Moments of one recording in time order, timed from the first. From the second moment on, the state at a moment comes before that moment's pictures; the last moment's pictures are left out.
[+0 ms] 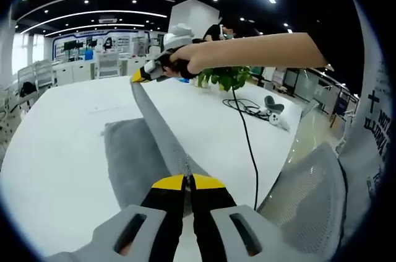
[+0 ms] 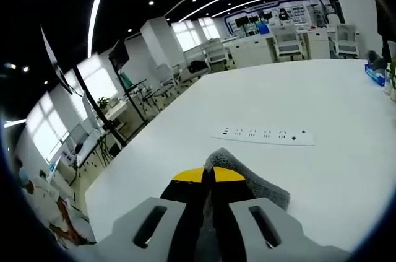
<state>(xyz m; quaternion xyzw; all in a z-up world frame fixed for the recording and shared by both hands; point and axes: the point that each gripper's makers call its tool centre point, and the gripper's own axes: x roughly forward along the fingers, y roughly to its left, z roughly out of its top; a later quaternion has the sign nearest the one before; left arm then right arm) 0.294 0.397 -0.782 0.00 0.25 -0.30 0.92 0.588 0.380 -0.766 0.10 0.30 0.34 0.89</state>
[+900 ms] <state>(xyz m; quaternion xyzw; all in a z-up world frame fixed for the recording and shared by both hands) 0.297 0.444 -0.792 -0.08 0.25 -0.22 0.94 0.596 0.411 -0.793 0.05 0.30 0.34 0.89</state>
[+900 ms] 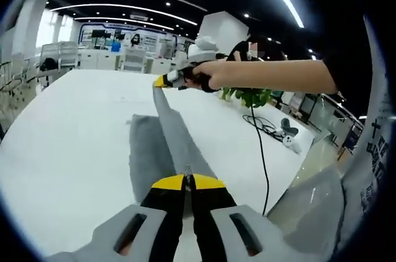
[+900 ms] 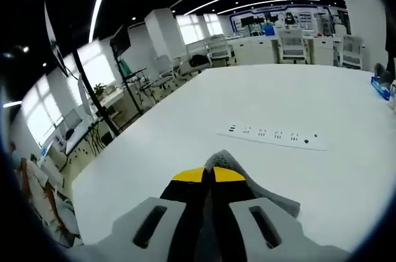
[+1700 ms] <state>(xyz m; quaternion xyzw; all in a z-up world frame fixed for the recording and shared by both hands) 0.296 0.490 -0.890 -0.11 0.35 -0.13 0.92 0.607 0.452 -0.868 -0.03 0.32 0.36 0.87</state>
